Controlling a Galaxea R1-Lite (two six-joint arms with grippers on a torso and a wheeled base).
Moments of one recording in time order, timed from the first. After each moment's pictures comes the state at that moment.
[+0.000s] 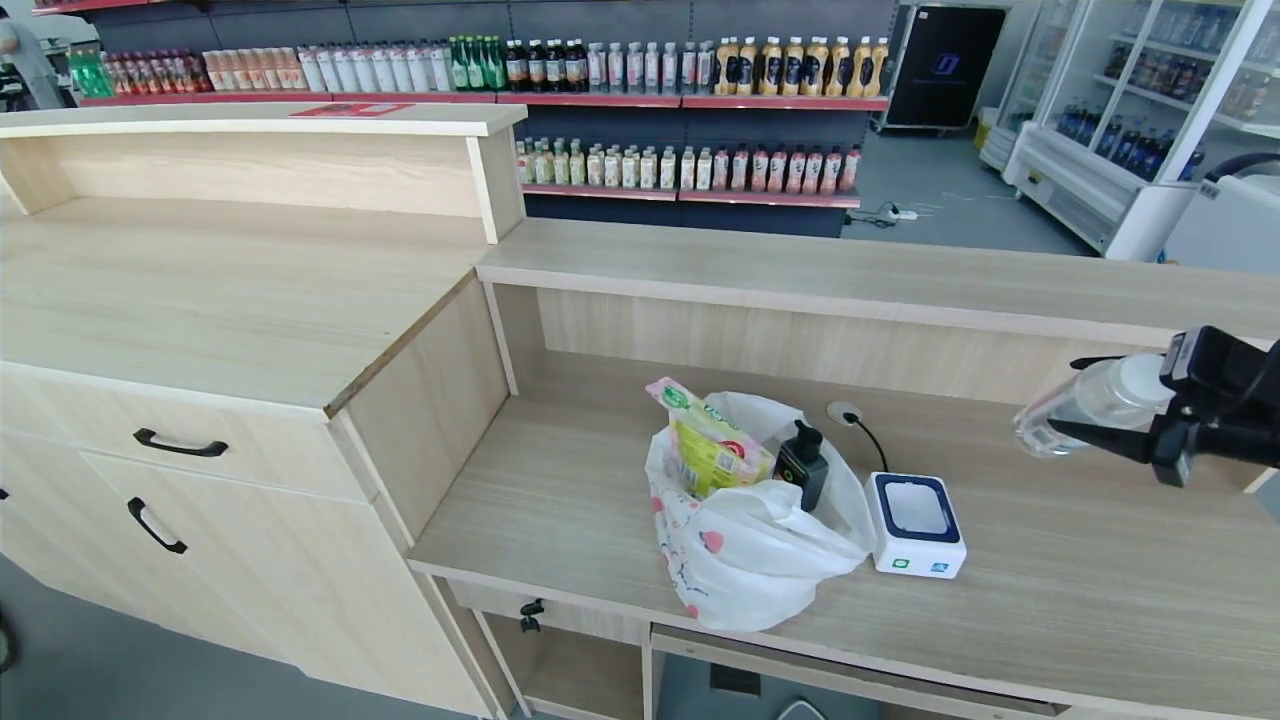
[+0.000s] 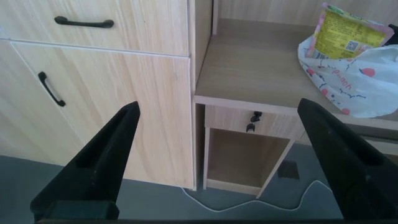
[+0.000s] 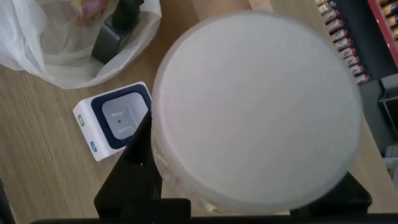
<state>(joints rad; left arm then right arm) -0.01 0.00 0.00 0.00 -0.04 0.00 -0.37 1.69 -0.86 -0.39 0.86 -1.21</state>
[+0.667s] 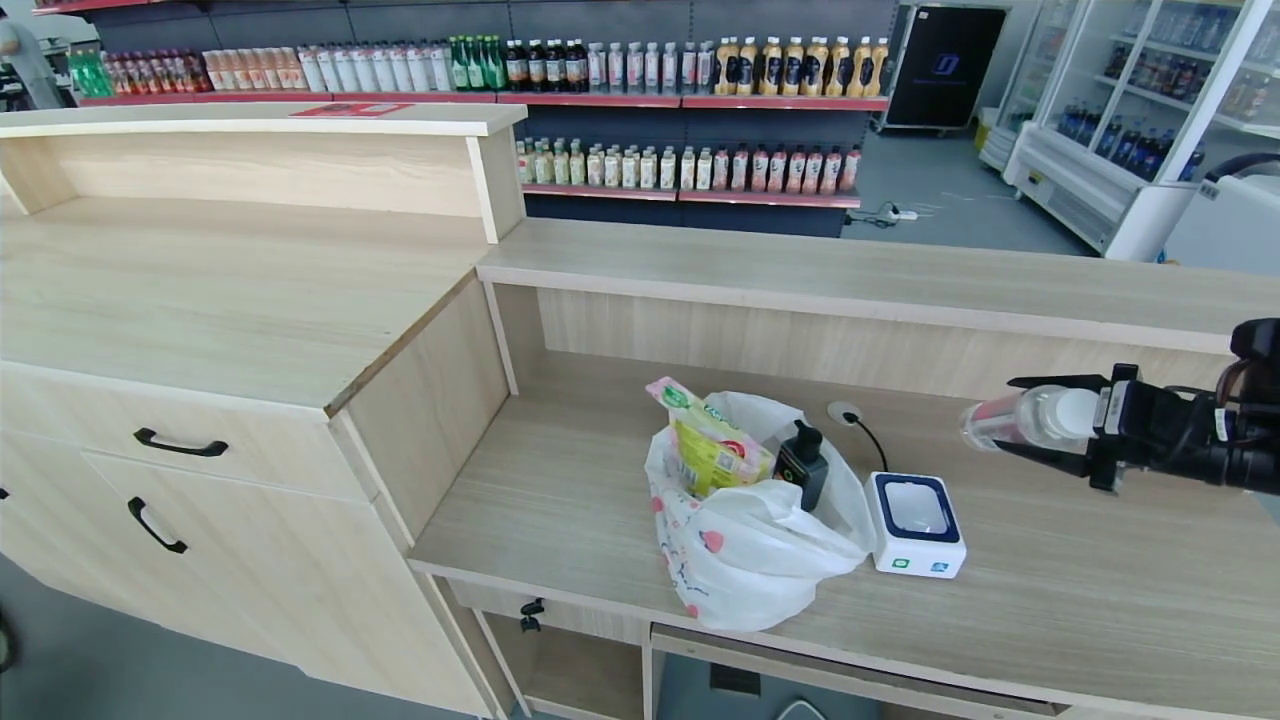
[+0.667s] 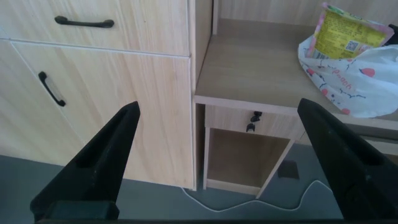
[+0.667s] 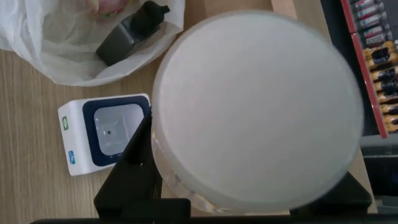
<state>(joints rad) -0.01 0.00 0.00 0.00 -0.04 0.00 -0.30 1.83 -0.86 -0.51 0.93 -1.41</state>
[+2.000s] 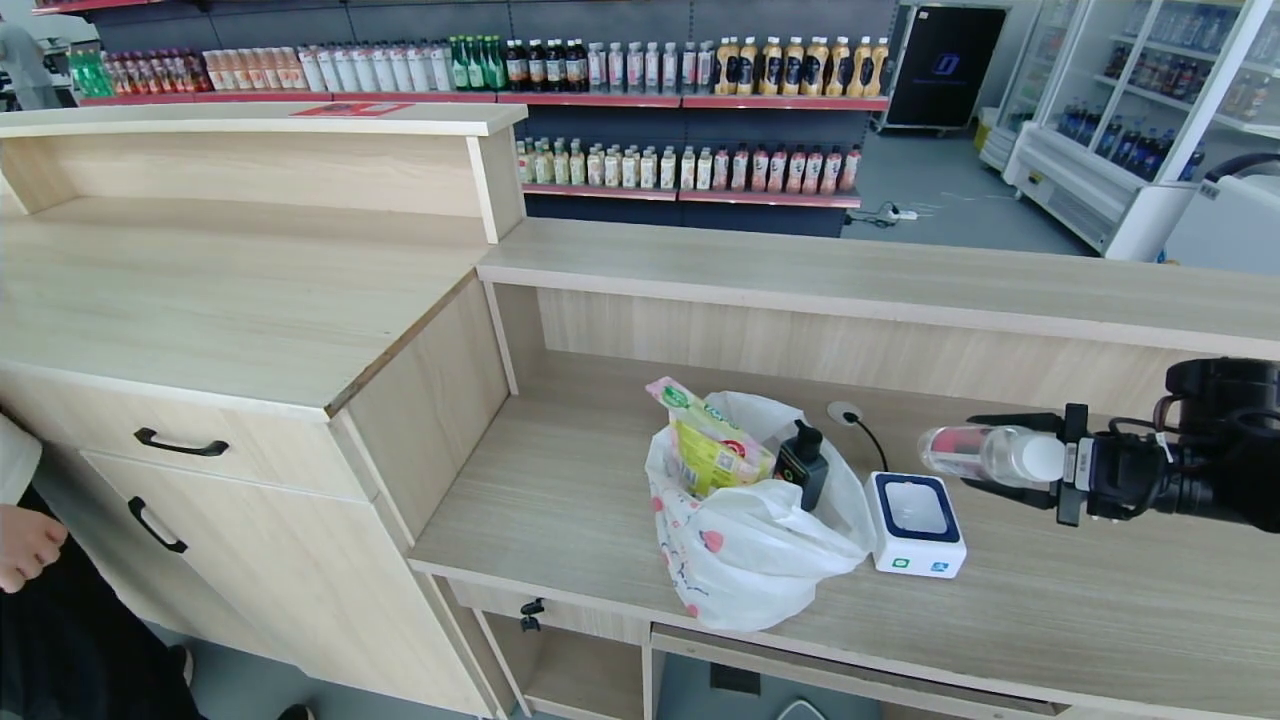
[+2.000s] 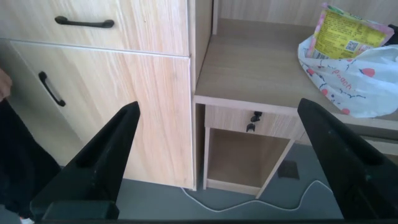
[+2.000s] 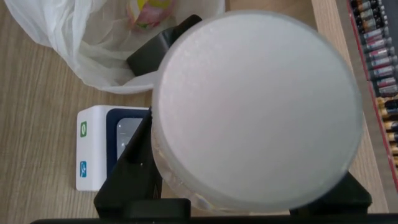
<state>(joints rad) -0.01 0.00 0.00 0.00 -0.04 0.00 -0.28 1.97 -0.86 -0.51 1.06 -1.61</state>
